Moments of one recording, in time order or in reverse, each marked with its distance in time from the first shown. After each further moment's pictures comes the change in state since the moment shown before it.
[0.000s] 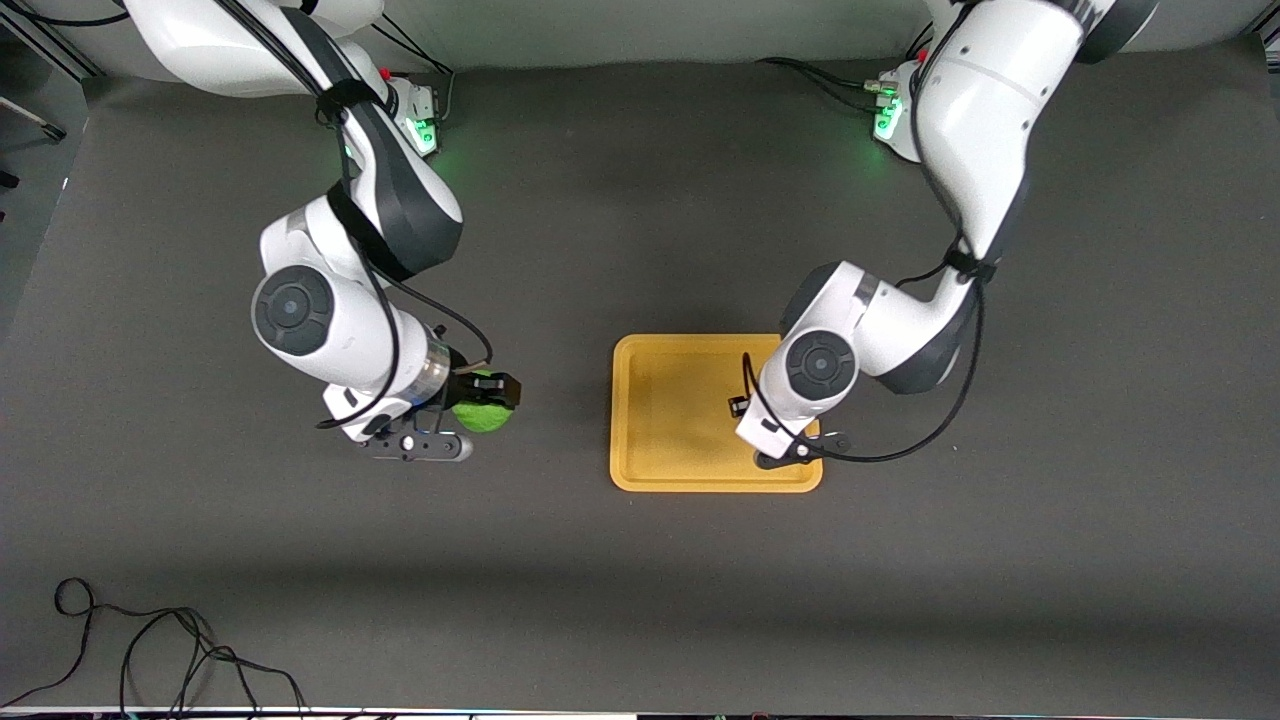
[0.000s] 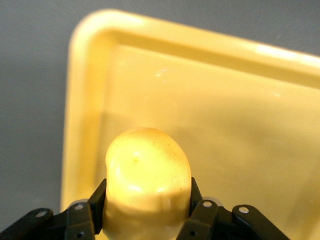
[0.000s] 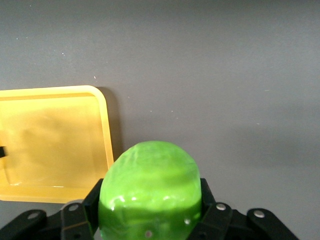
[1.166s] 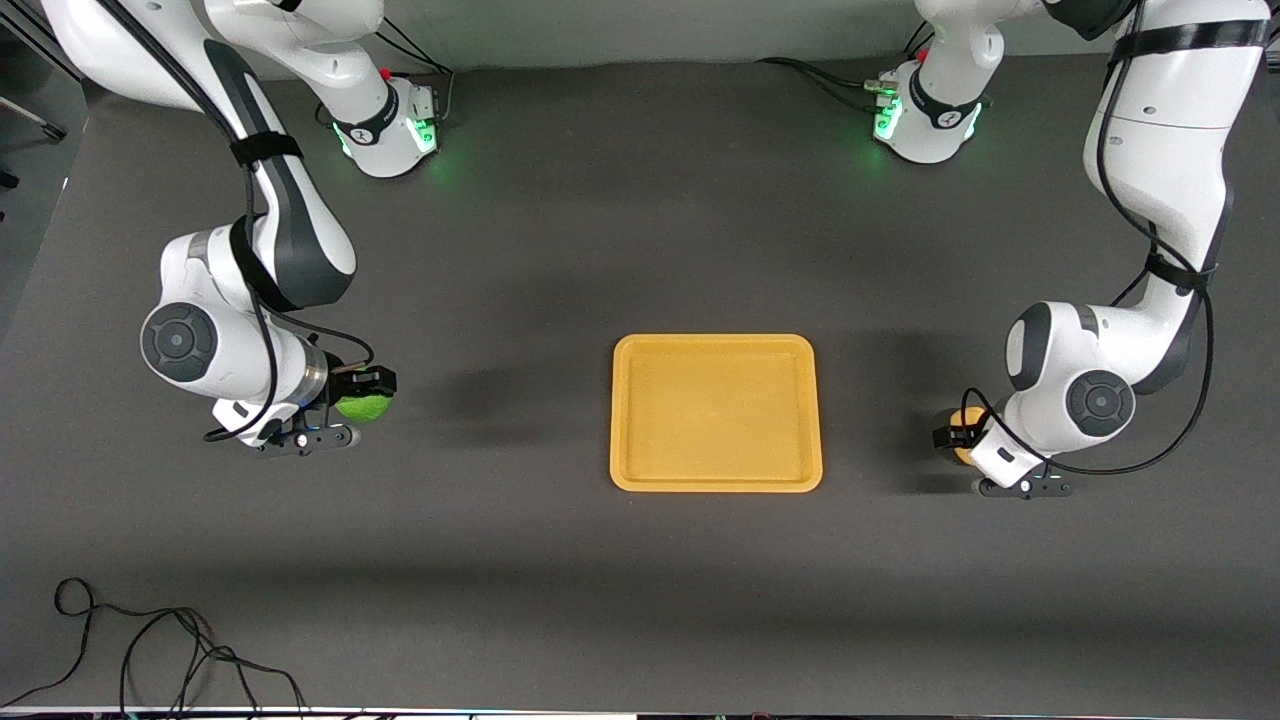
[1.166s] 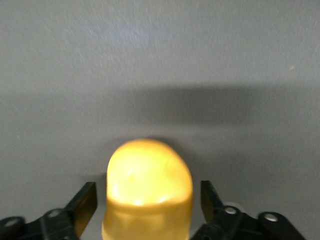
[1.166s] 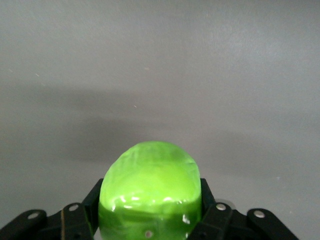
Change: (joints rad) left arm 0.400 -0.101 0.112 -0.292 0.085 0.224 0.625; right arm -0.237 -0.151 -0.009 -0.330 -0.114 0.044 -0.369
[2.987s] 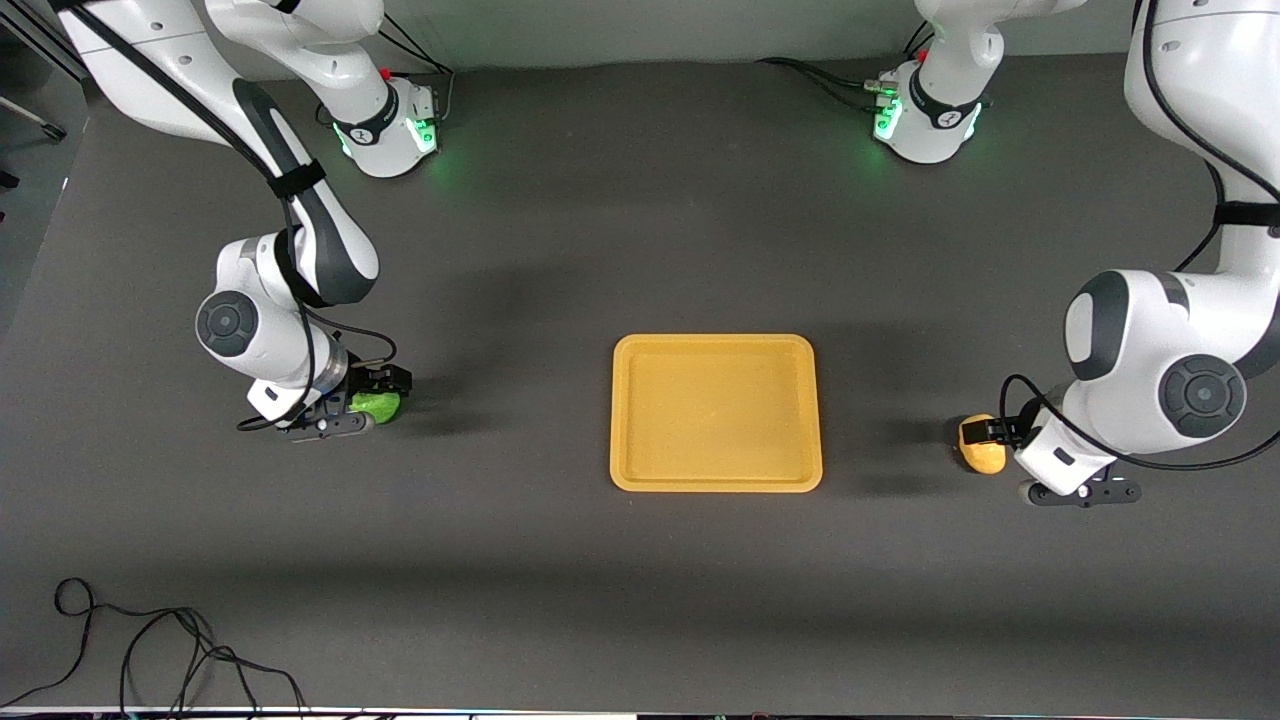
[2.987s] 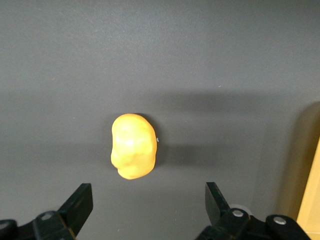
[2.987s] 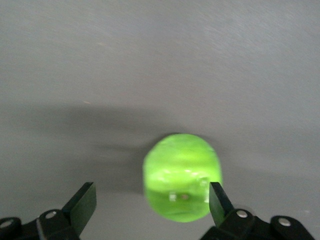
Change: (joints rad) left arm -0.008 -0.122 -0.018 0.178 -0.070 -0.306 0.009; right arm -0.060 0.007 -0.021 -0.365 -0.033 0.456 -0.059
